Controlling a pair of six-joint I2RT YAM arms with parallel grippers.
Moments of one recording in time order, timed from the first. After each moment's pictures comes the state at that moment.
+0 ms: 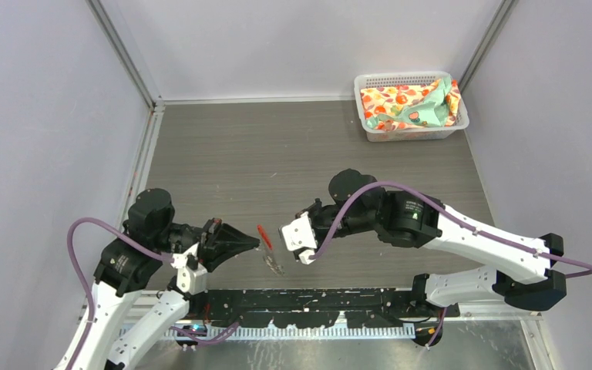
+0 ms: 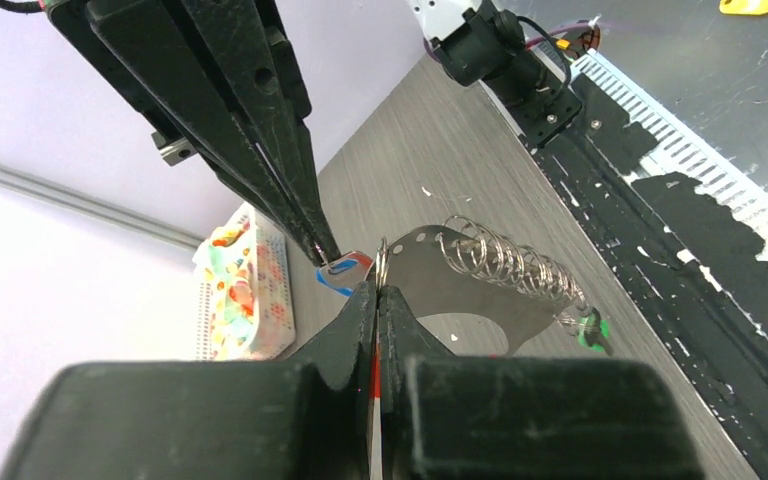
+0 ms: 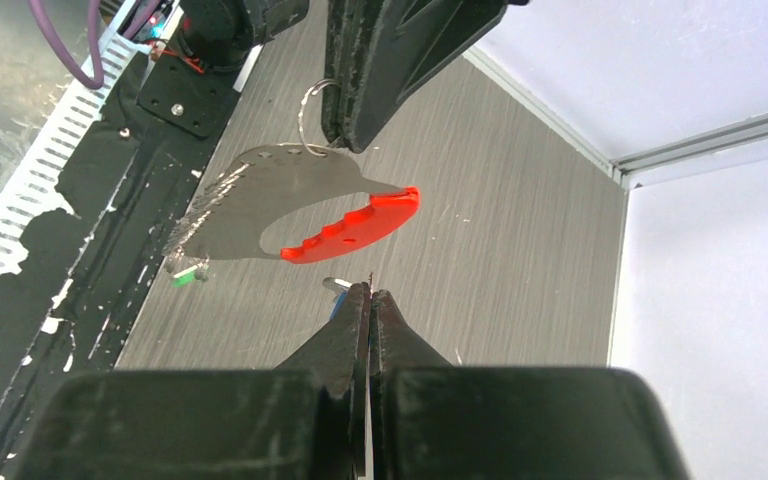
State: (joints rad) left arm -0.46 0.56 0.96 -0.77 1.24 1.16; right arm 1.24 1.19 1.37 -0.62 -0.31 -0.79
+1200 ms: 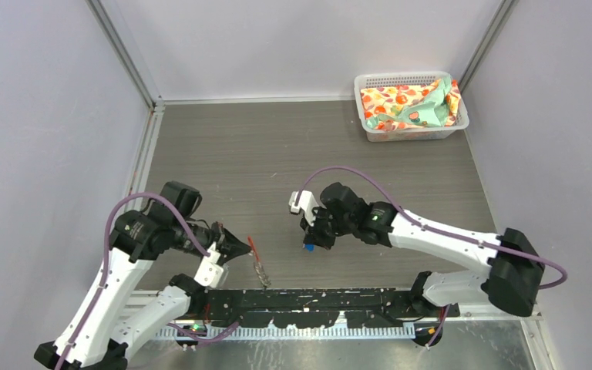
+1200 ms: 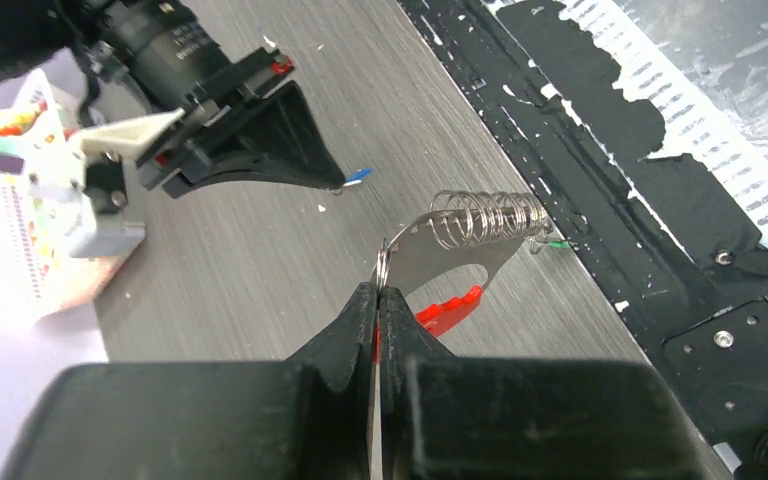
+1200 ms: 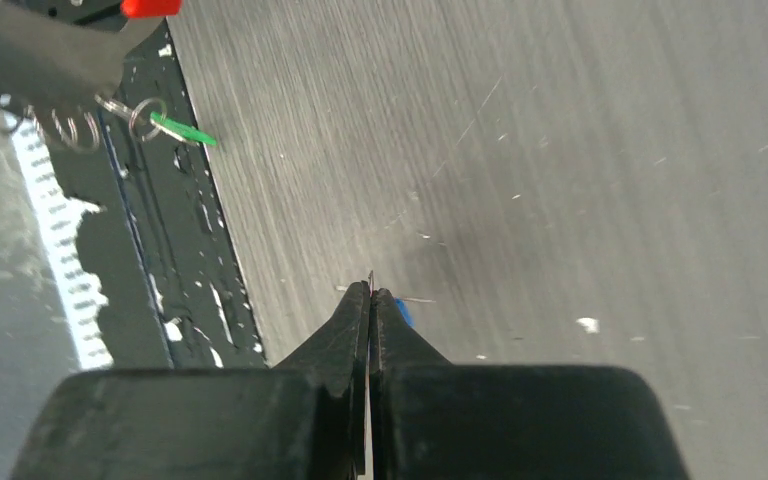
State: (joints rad) left arm -0.47 0.79 1.11 -1.42 0.98 1.73; right arm 1.00 1.23 0.87 -0.36 -0.29 -0.17
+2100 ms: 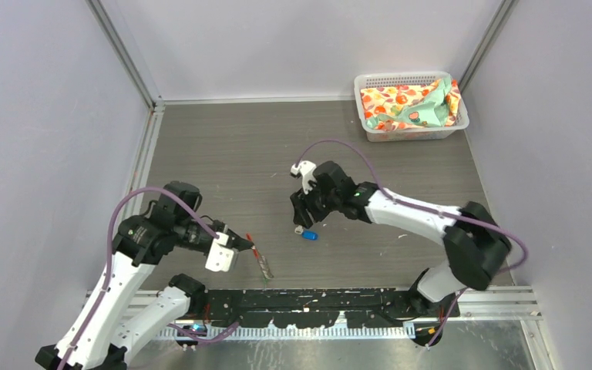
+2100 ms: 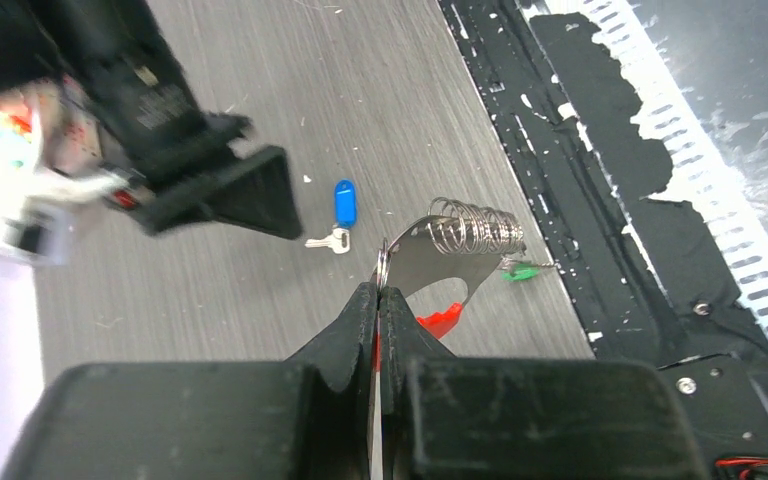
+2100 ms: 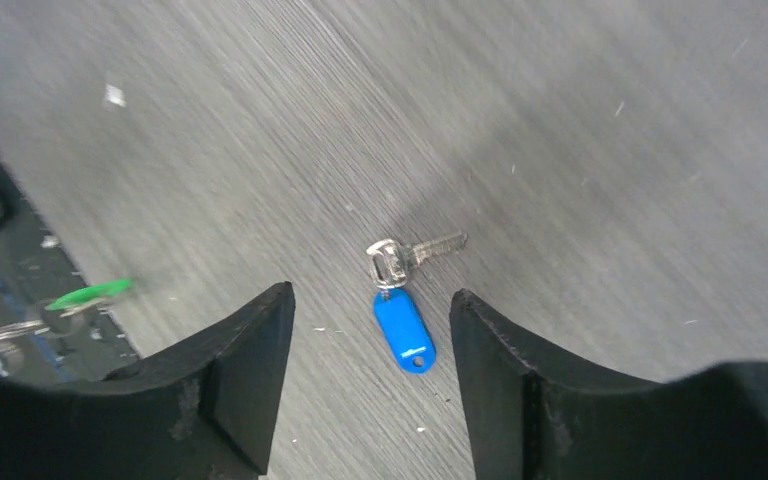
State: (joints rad) left arm -0.47 0.74 1.01 -1.21 0.94 1.38; right arm 0.82 1.57 0.95 -0.20 -0.22 0.15
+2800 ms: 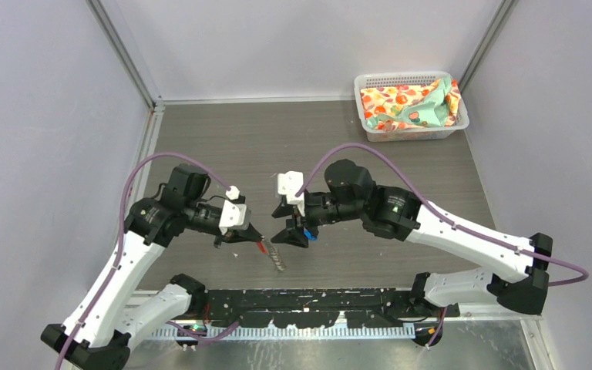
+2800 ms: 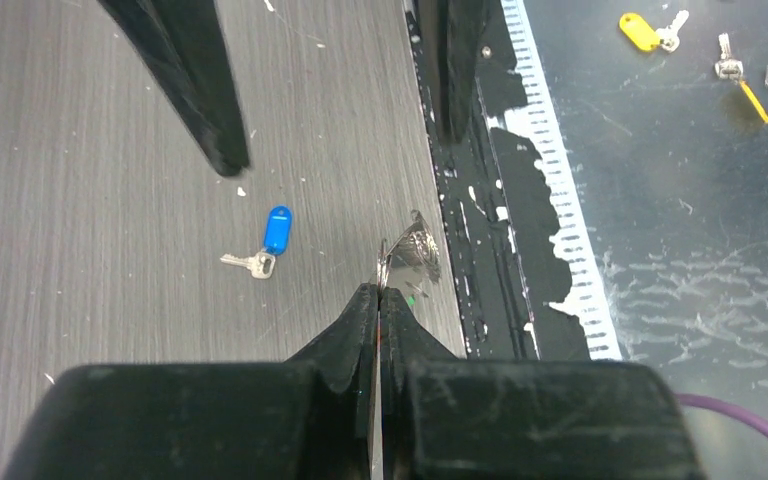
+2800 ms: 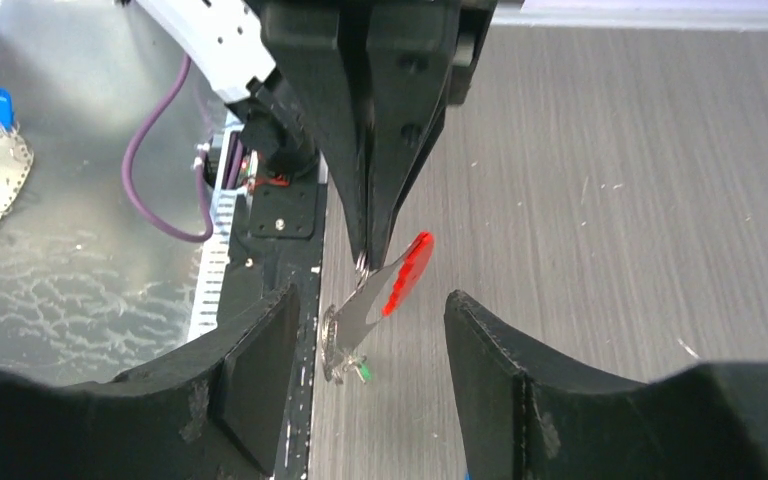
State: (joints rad) left arm -0.47 0.87 1.06 -1.09 1.02 0.92; right arm 1.10 1.21 1.25 -0.36 -0.44 -0.18
